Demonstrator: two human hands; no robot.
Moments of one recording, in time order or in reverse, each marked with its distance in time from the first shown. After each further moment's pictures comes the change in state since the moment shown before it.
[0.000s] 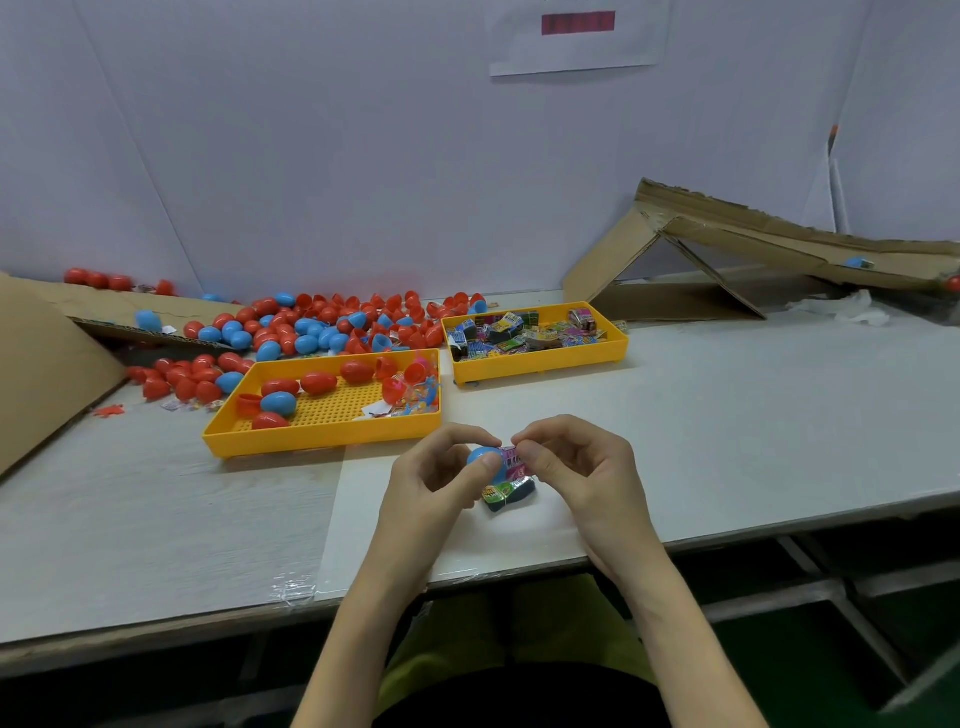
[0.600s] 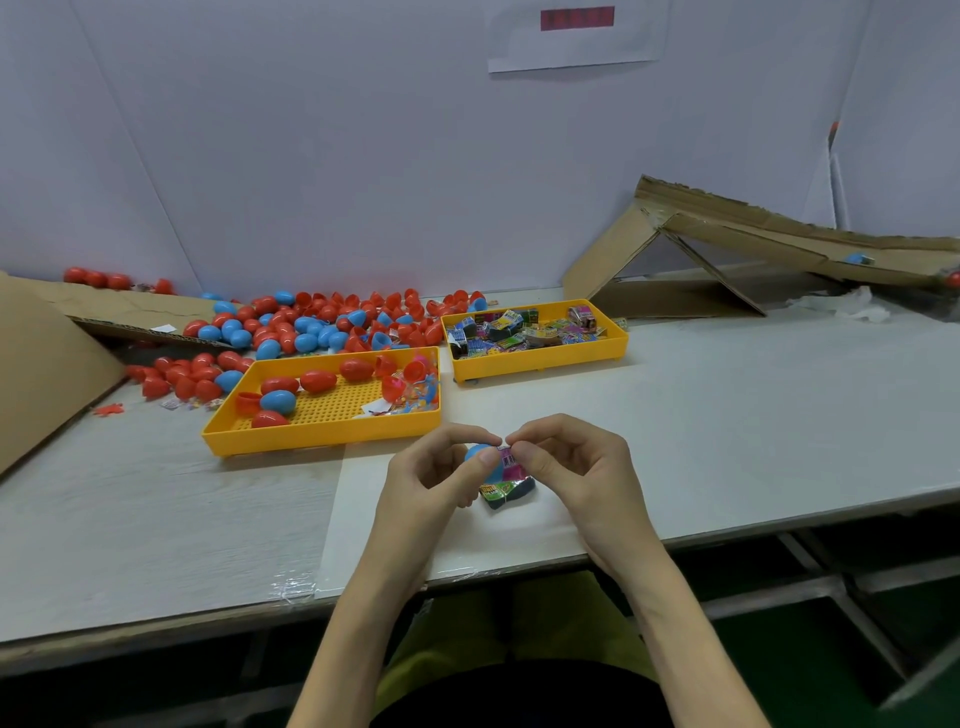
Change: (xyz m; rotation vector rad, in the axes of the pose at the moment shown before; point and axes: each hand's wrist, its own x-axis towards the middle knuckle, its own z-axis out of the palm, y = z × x) left_hand 0.001 -0.001 -0.002 -0.052 -0.018 0.007; right_hand 0.000 0.001 0.000 -0.005 -0.030 -0.003
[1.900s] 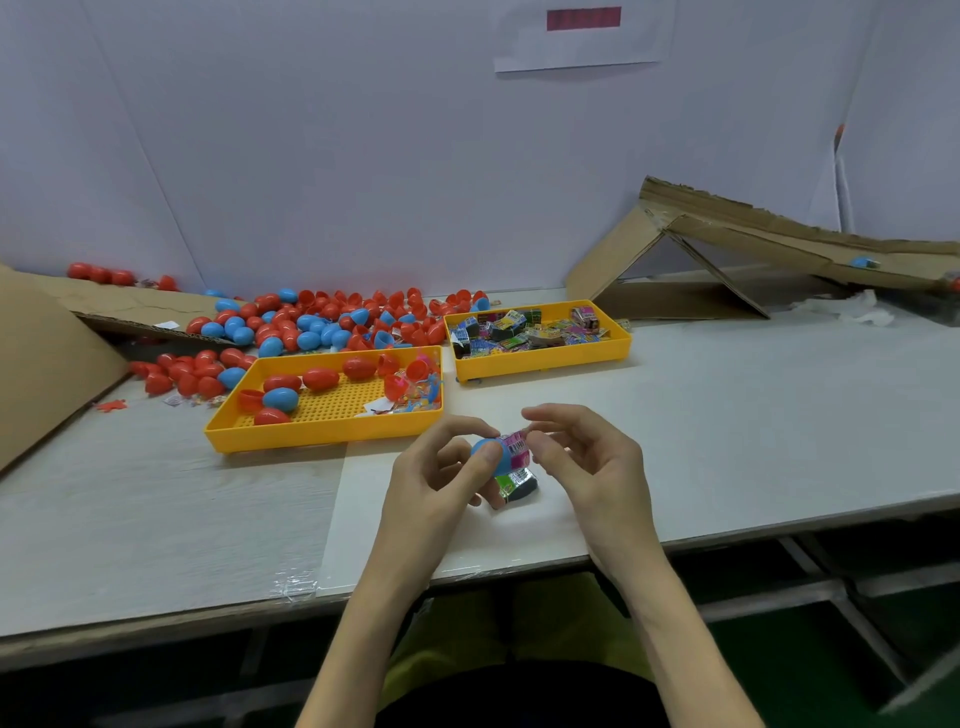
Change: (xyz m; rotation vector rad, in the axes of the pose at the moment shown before) left_hand -0.004 0.008 0.007 0.028 0.047 0.061; right_hand -0.001 0.001 0.001 -0.074 0.109 -0.044
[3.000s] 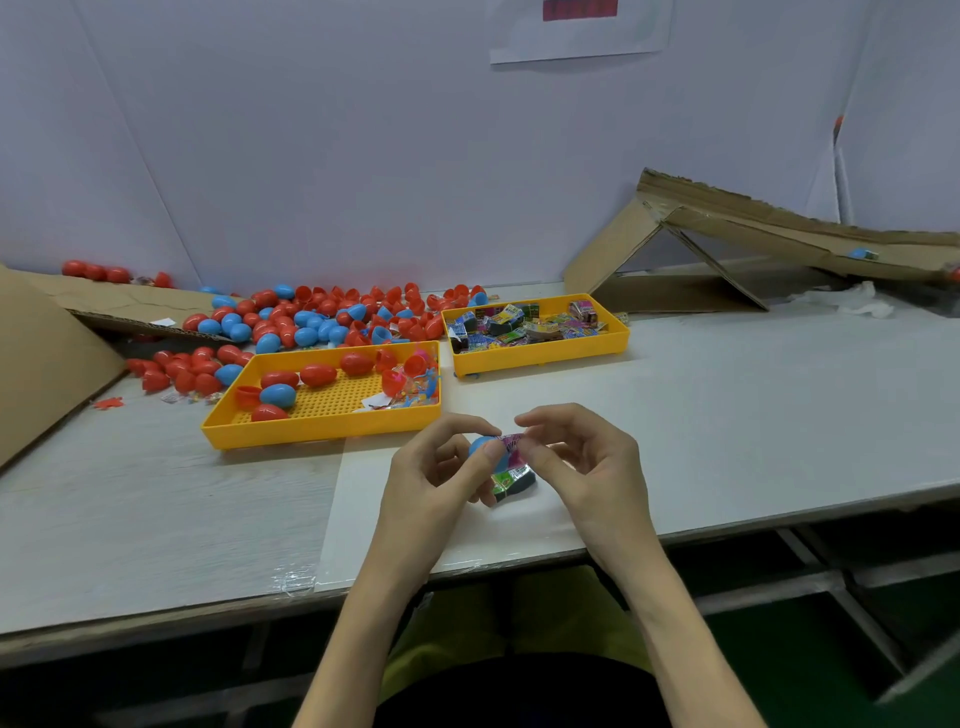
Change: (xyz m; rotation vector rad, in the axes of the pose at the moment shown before) left_hand -0.001 -0.001 0.000 0.013 -0.002 0.014; right_hand -0.002 0.002 -0.002 -0.064 -0.035 -0.045
